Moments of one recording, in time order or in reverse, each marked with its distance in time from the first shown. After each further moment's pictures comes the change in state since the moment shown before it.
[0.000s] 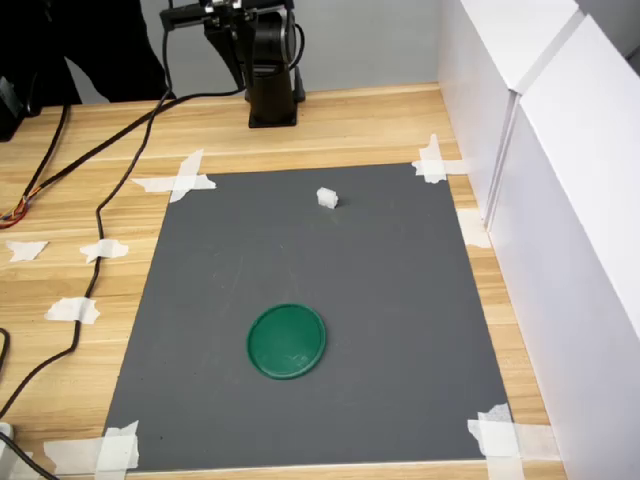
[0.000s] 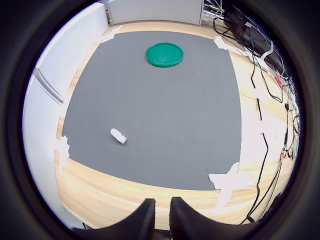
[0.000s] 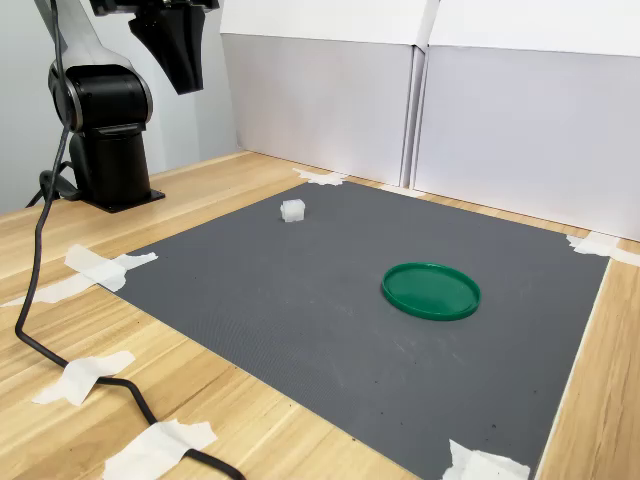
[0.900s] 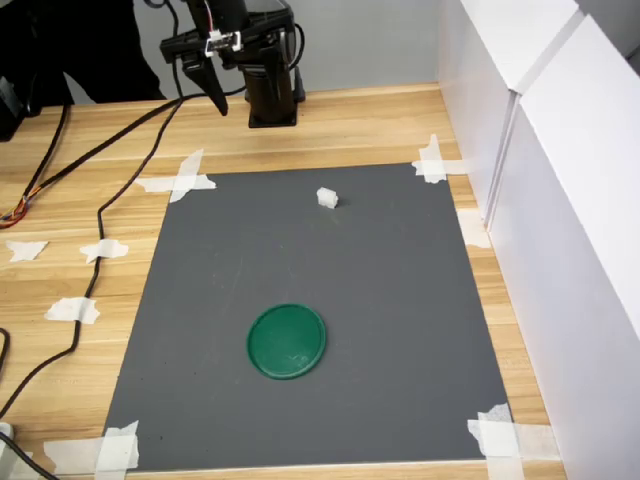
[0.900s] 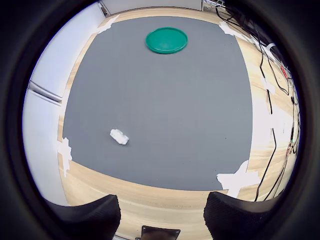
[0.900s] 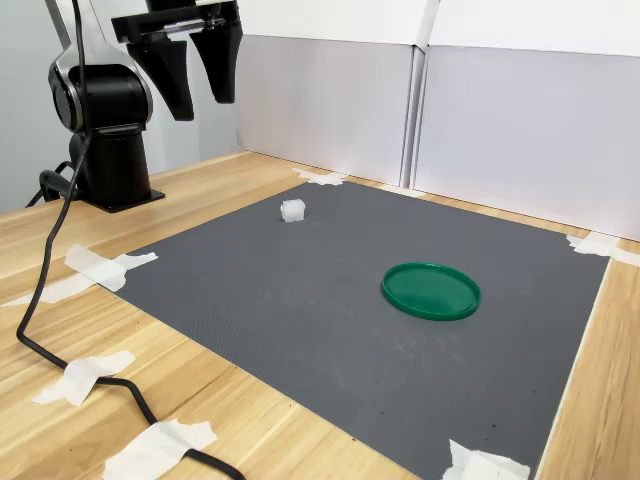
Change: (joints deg) arm 0.6 13.1 -5.3 1.0 0.8 2.3
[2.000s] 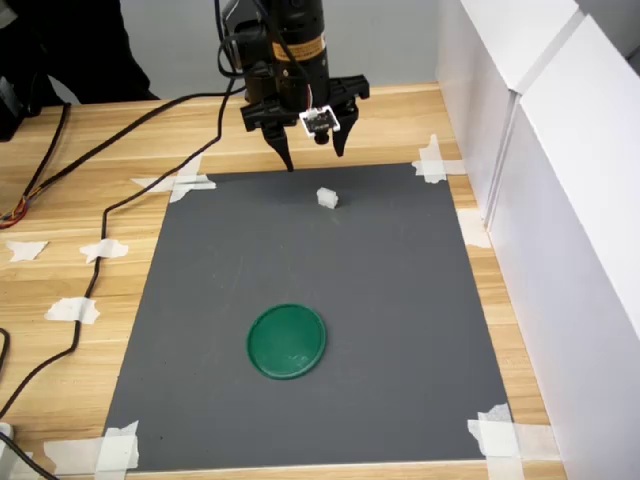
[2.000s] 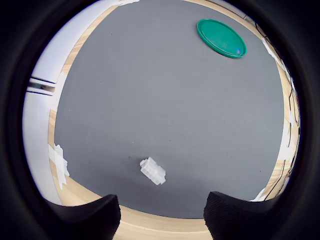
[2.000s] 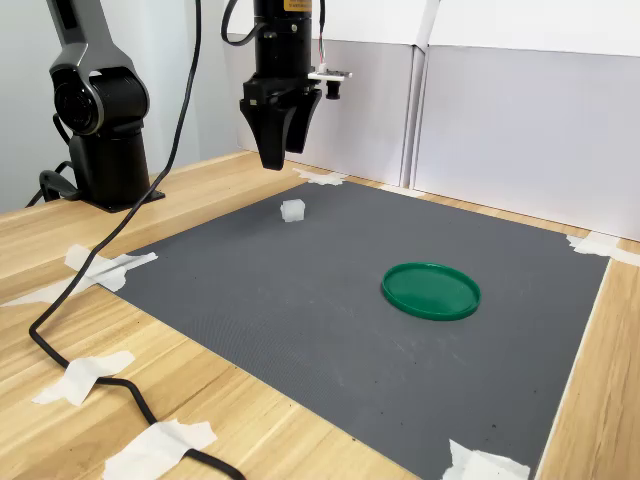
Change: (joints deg) arm 26.1 19.7 -1.6 -5.8 -12.1 19.3
